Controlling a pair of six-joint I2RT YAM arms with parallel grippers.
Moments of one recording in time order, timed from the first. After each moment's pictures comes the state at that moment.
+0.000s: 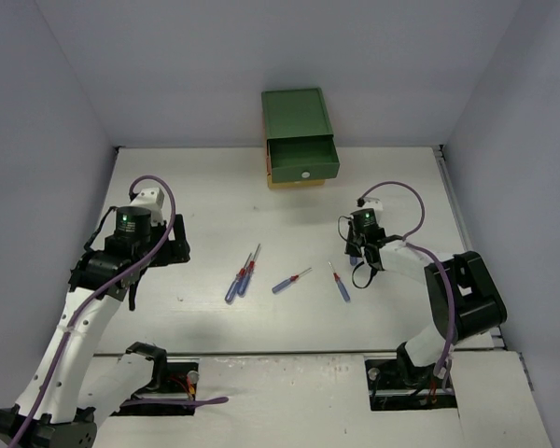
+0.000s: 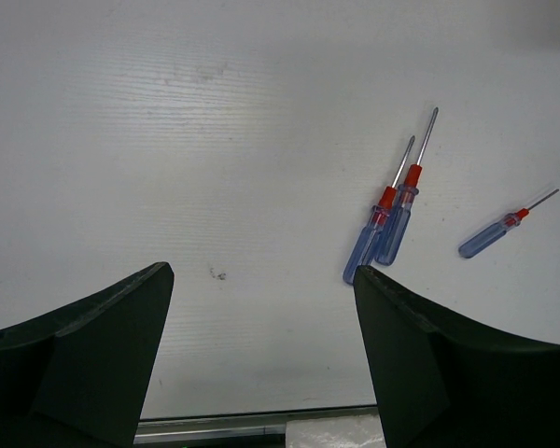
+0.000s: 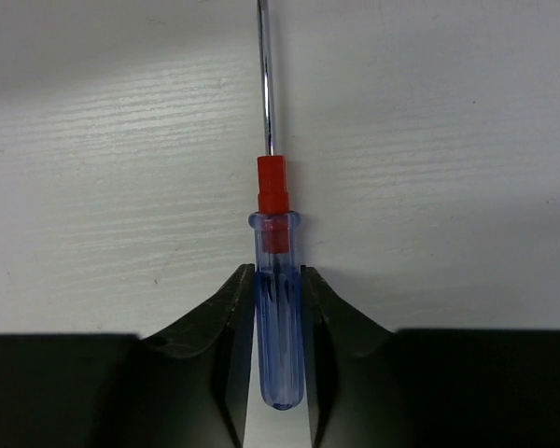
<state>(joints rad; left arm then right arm) -0.25 0.88 1.05 -0.91 -0.09 -0.30 0.33 1.56 0.69 0.01 0.23 0.39</state>
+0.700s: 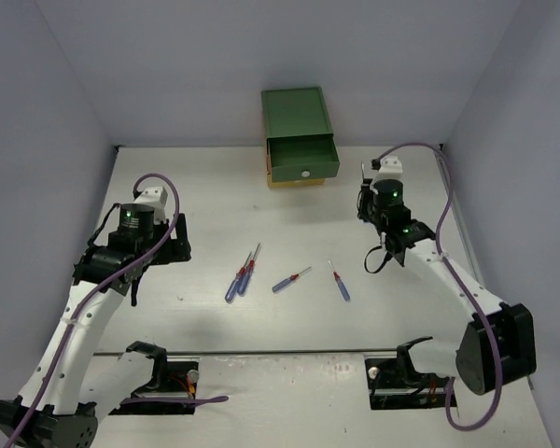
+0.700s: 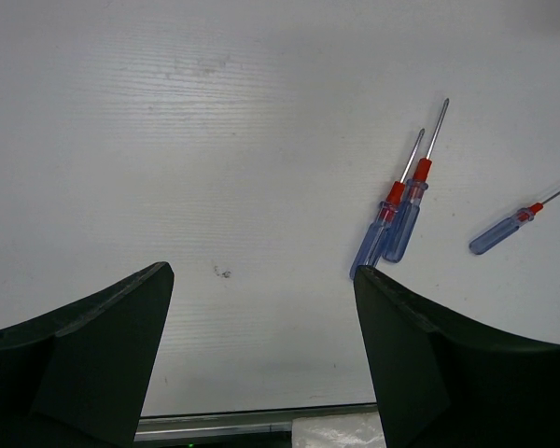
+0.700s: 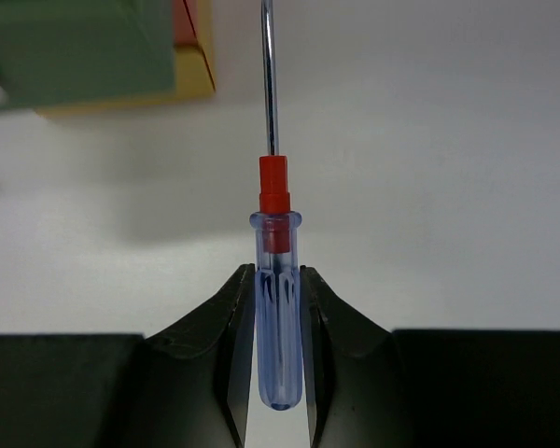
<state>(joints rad) -0.25 0.91 1.05 -0.91 -0.09 -0.28 0.32 1.26 0.86 -0.07 0.26 0.19</state>
